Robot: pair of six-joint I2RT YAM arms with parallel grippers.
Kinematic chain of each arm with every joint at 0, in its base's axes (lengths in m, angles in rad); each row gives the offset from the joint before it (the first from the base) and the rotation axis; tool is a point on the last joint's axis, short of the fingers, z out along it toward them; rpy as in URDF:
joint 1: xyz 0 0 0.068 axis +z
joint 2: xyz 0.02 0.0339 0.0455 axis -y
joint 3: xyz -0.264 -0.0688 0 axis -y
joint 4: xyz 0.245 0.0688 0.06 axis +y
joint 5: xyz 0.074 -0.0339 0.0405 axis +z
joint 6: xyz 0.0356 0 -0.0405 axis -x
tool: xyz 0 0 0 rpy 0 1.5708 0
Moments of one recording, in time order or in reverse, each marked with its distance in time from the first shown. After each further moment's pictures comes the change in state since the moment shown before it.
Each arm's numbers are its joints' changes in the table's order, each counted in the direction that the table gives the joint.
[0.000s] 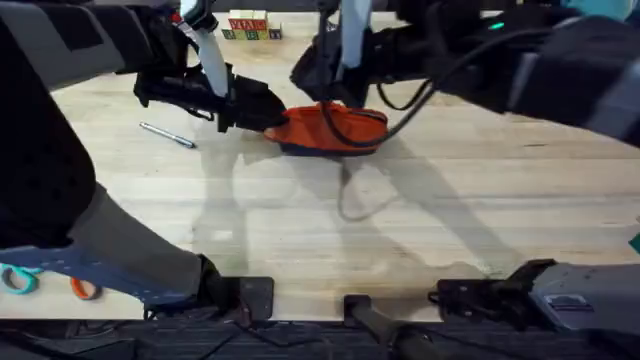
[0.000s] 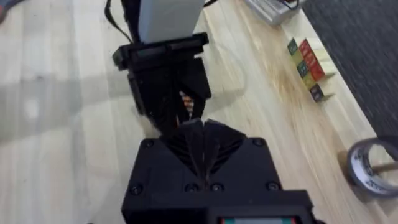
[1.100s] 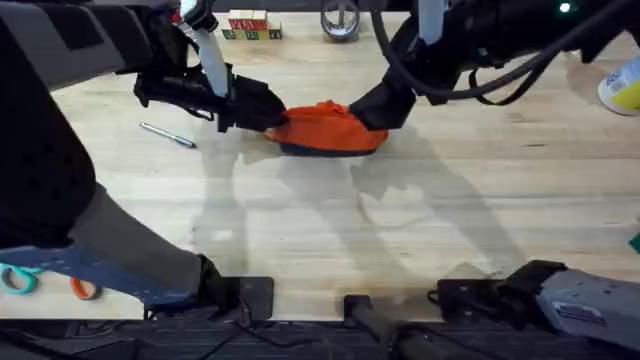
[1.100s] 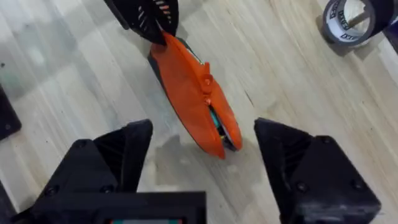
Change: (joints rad) left arm -0.001 0.000 0.000 0.000 0.000 0.000; right arm -0.070 0.187 0.216 0.704 -0.229 -0.100
